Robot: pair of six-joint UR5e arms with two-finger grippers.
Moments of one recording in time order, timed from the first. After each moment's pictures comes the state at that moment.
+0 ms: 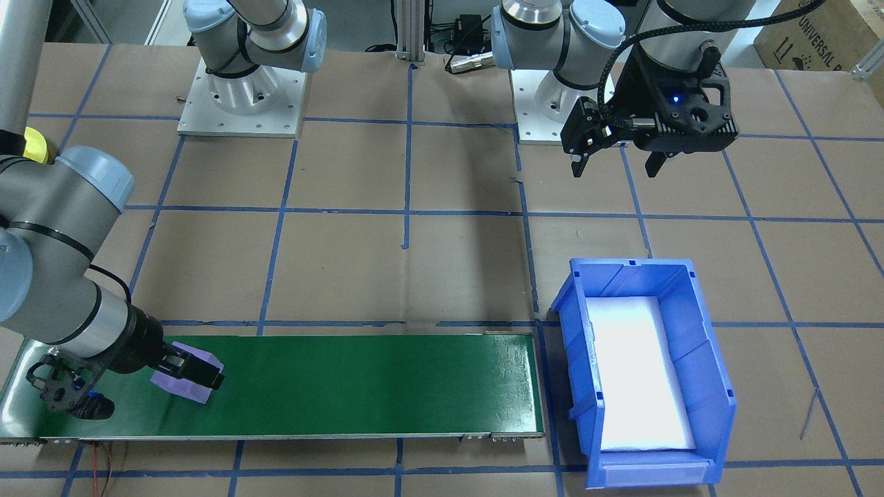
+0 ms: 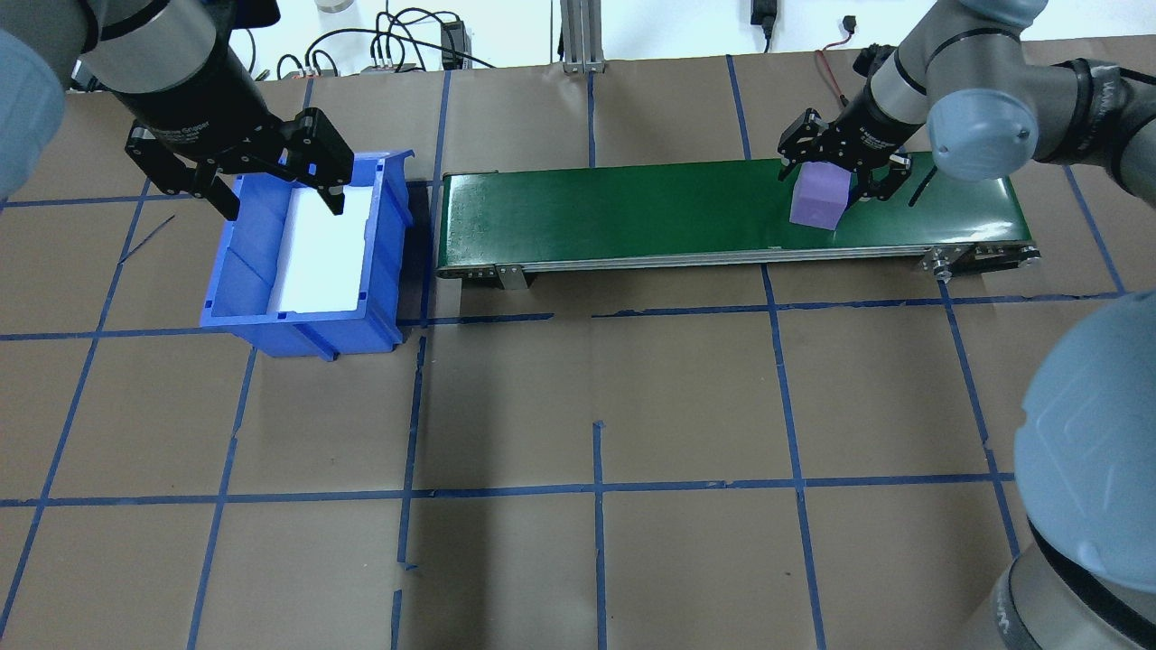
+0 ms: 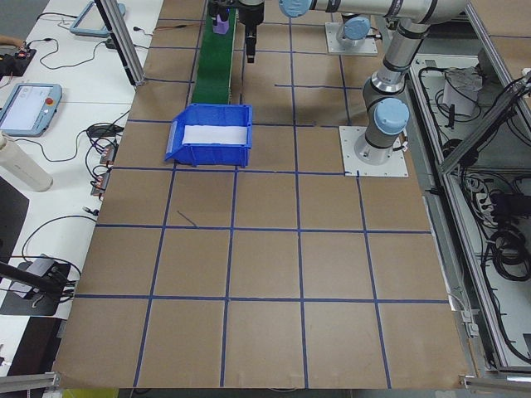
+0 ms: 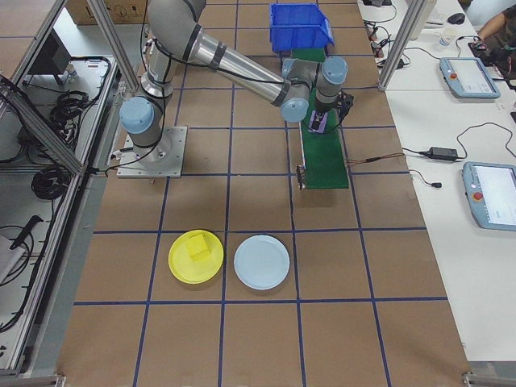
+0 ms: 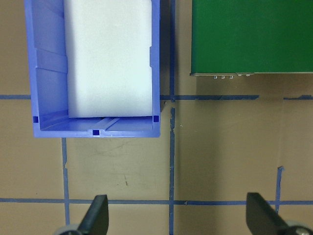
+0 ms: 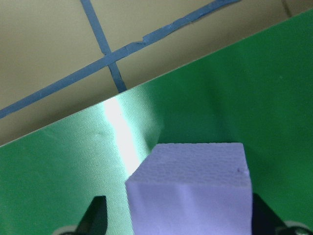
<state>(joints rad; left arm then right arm) -1.56 -1.56 -1.52 -1.60 1.59 0.00 1.38 -1.08 1.57 -2.06 -1.31 0.18</state>
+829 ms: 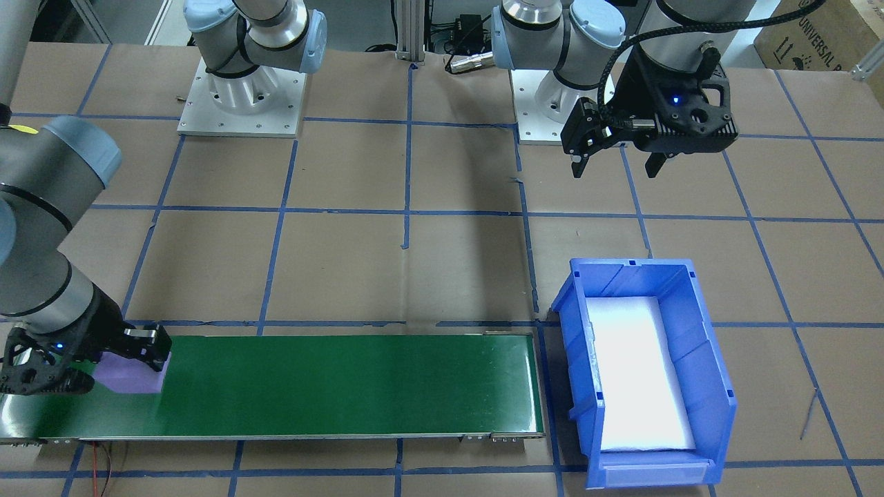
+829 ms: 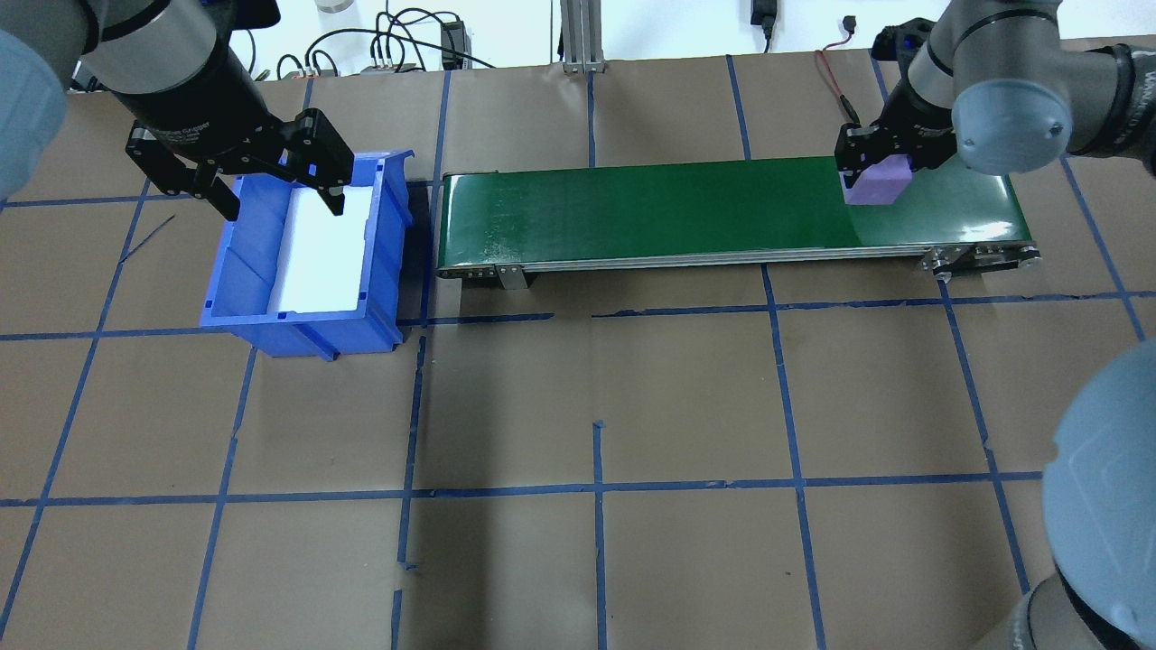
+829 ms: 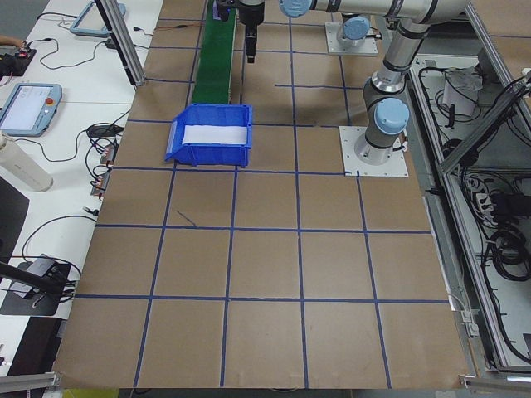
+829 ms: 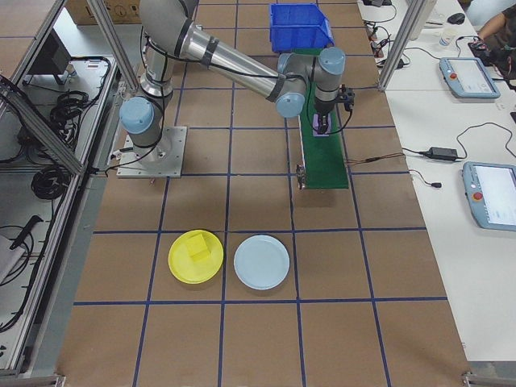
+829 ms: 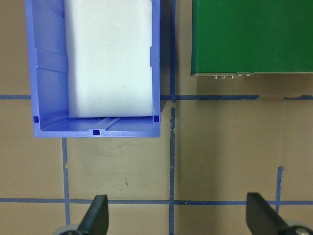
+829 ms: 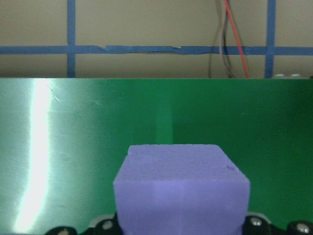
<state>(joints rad) -1.56 -1.56 -1.52 -1.60 1.59 0.00 1.34 -1.18 1.58 -2.08 -1.54 -0.28</state>
